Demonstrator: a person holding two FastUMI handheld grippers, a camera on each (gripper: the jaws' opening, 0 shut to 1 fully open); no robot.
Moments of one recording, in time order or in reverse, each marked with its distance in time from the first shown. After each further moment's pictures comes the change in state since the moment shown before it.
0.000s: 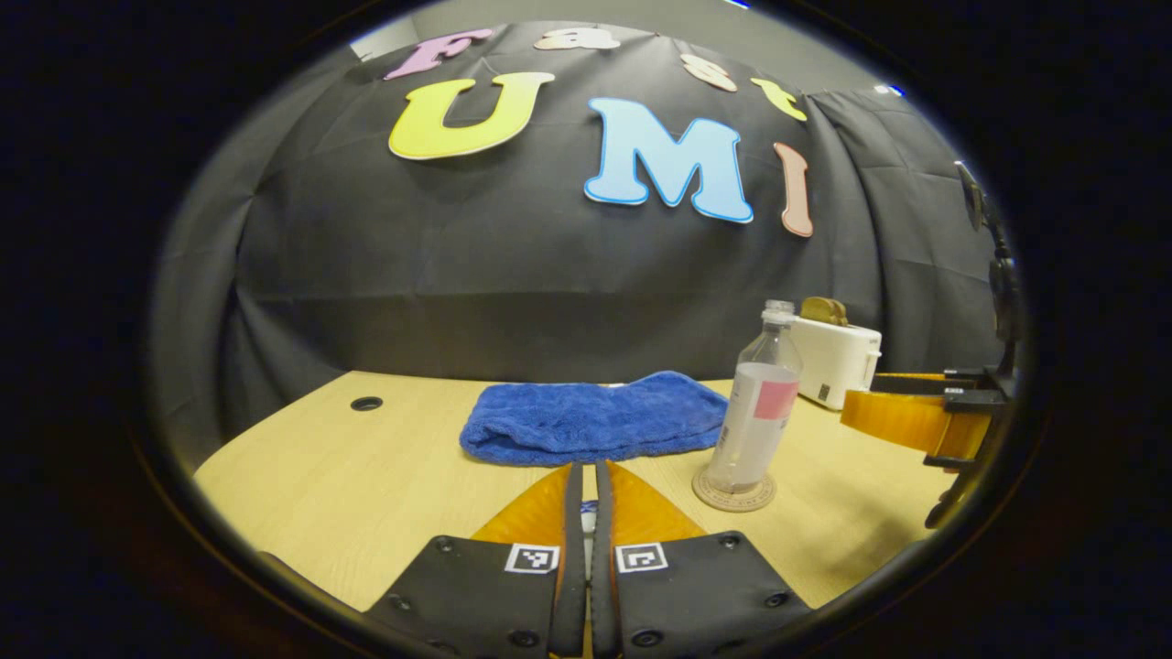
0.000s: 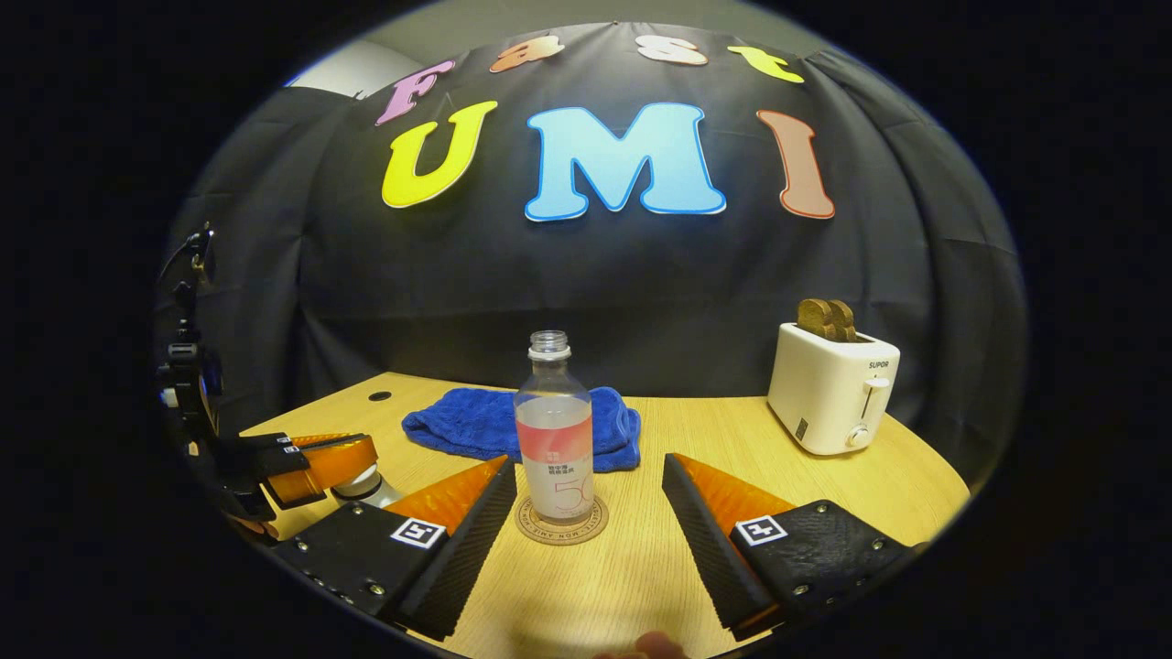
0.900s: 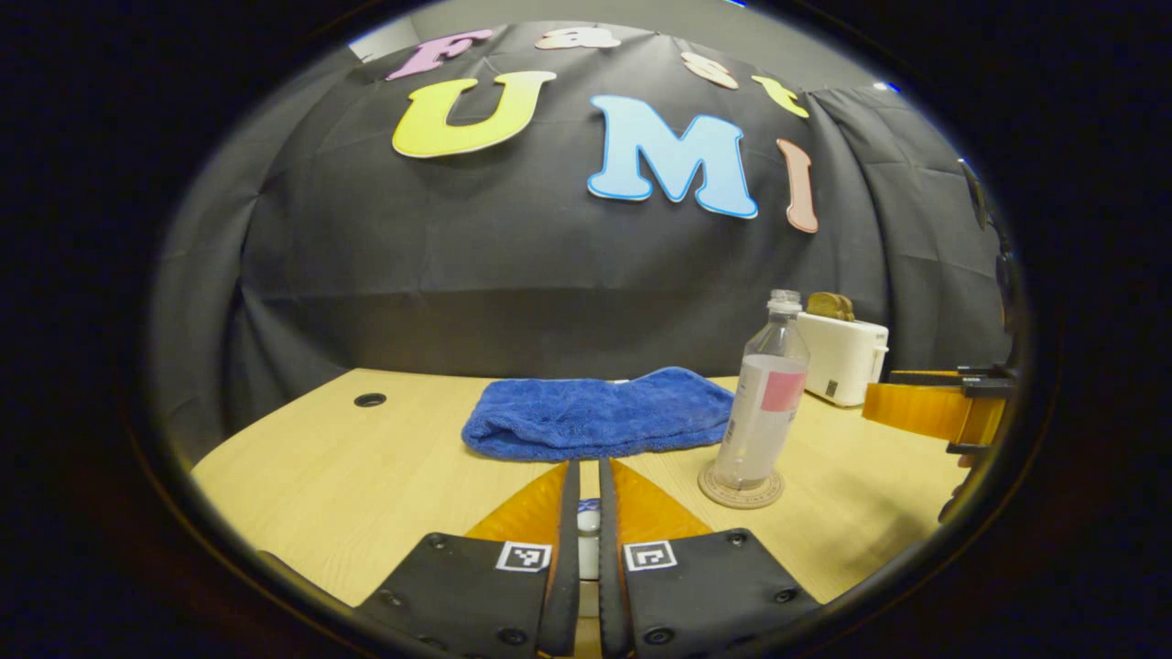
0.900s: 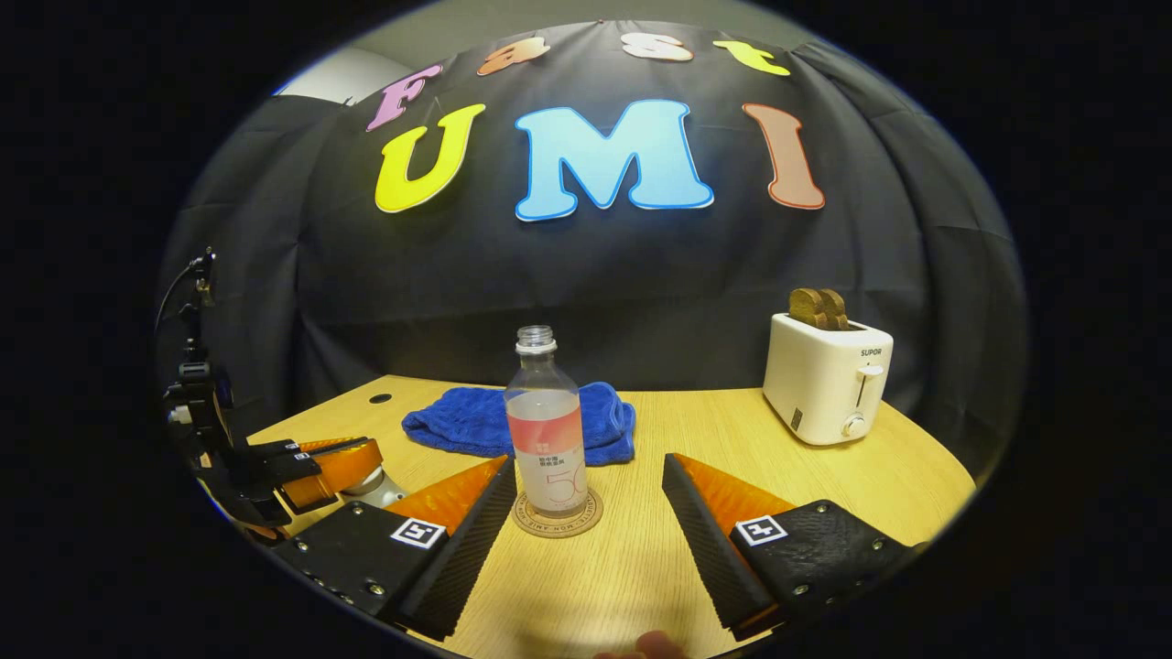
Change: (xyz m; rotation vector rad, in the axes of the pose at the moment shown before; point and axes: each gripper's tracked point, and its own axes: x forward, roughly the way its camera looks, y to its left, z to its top) left arm 0.006 -0.003 -0.010 -0.004 0.003 0.007; right arm -0.009 -0.003 -0.005 0.026 0.012 0.003
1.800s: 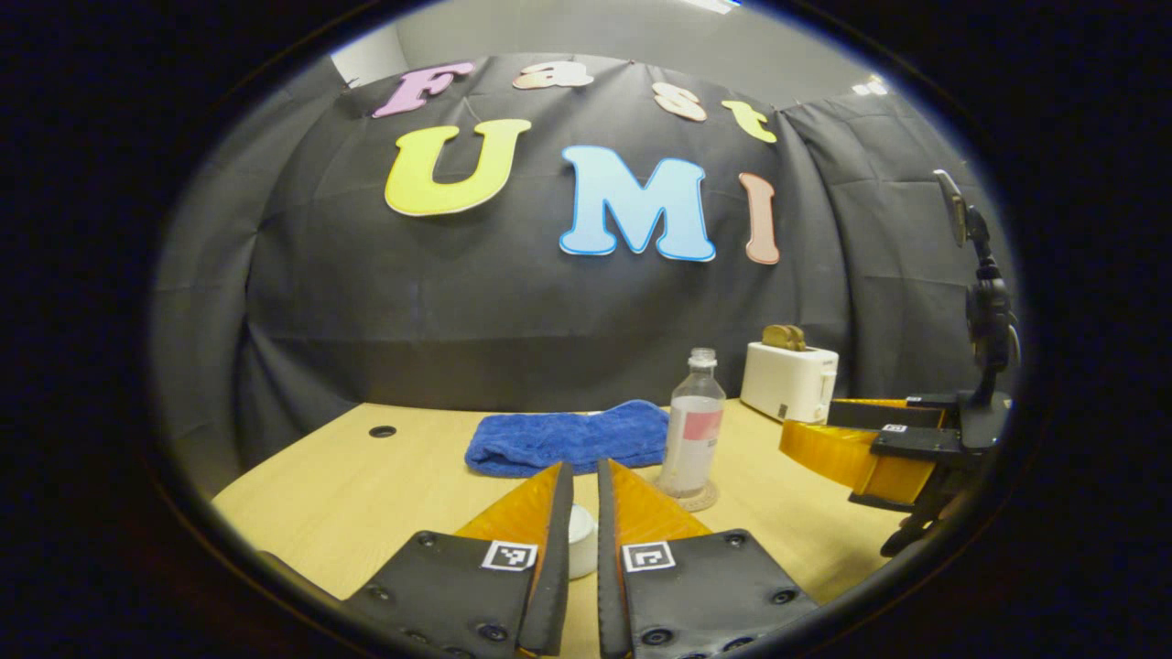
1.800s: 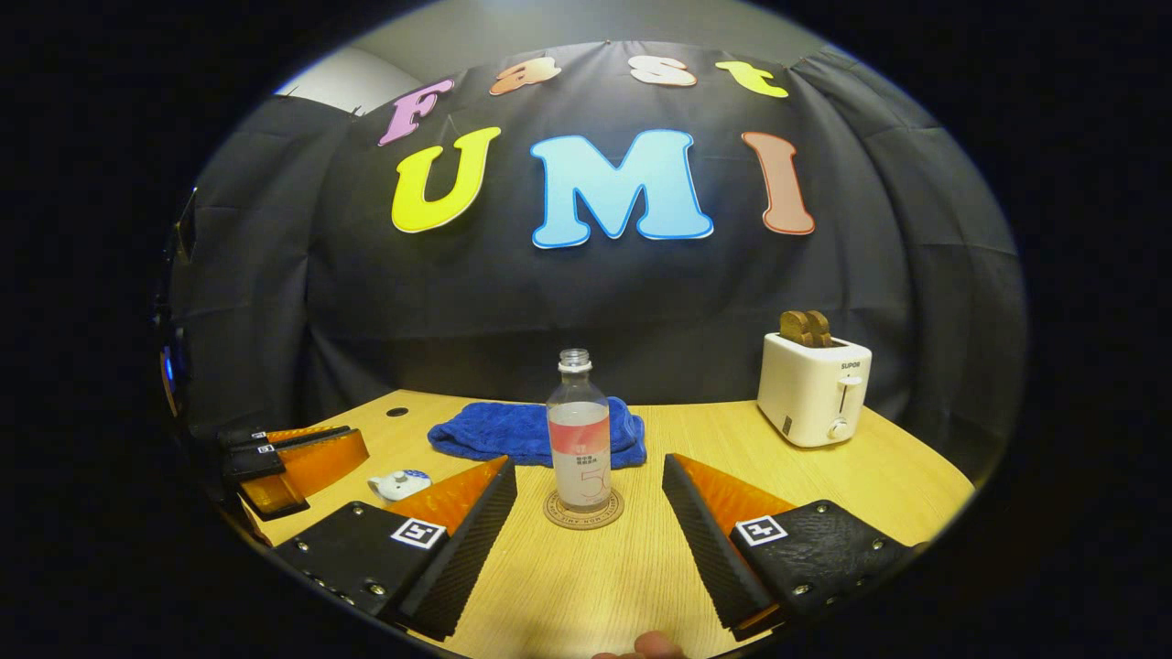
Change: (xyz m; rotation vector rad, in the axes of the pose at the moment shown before) left arm -0.109 -0.039 0.054 0.033 -0.101 -0.043; right arm -0.061 0.032 0.017 0.001 -0.083 -0.030
